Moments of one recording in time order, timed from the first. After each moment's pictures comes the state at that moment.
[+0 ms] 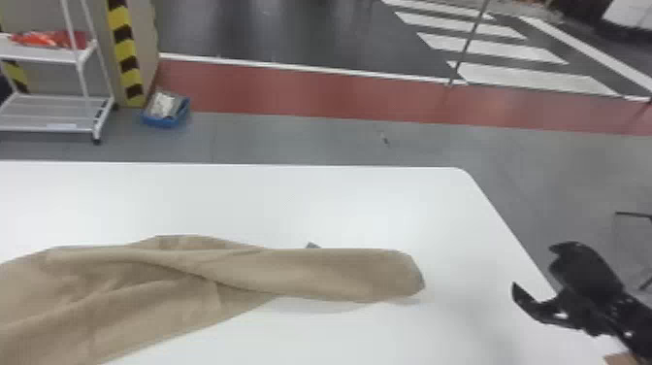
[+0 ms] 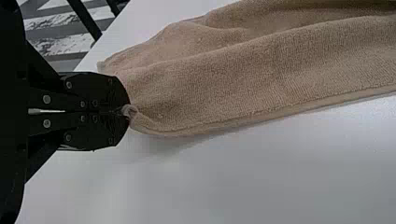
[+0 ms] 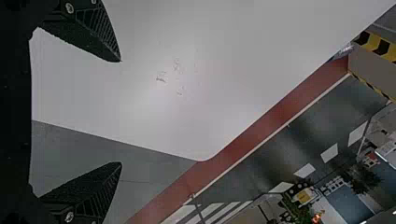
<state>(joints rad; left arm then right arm) 0.72 0.47 0.09 -2.33 -1.33 0.40 -0.95 0.37 -0.29 -0.55 -1.93 0.64 0.22 0.72</state>
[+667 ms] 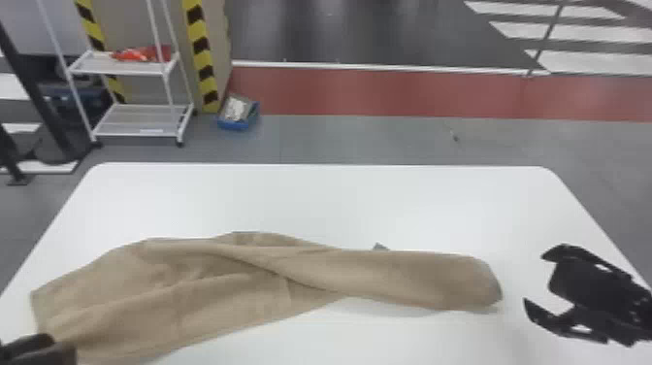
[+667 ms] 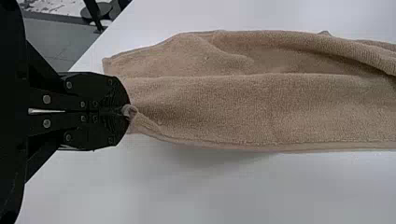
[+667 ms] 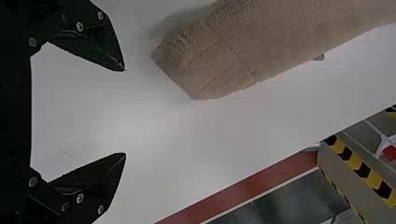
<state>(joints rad) 0.70 0.44 0.22 -2.39 -1.11 0.40 -1.06 0.35 -0.33 -0.27 -2.03 0.83 0.24 0.94</state>
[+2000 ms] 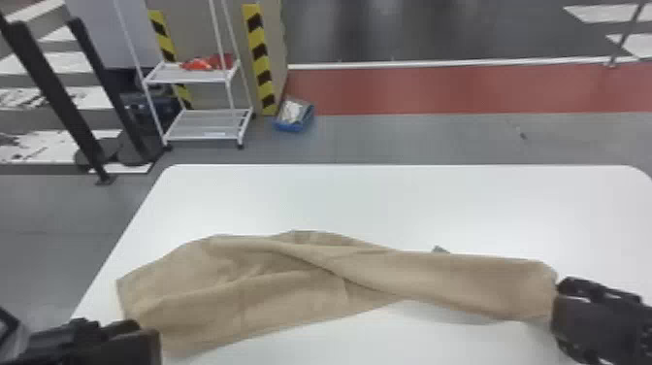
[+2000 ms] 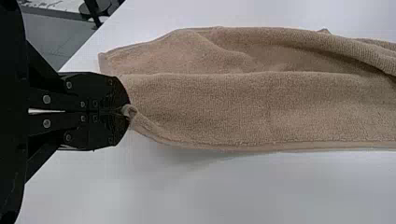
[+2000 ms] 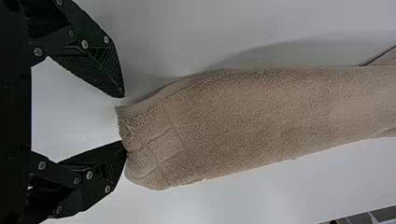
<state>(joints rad) 0.69 0.43 0.21 -2.38 -1.11 0.40 -1.05 0.31 -0.35 -0.06 -1.97 1.00 0.21 0.98</state>
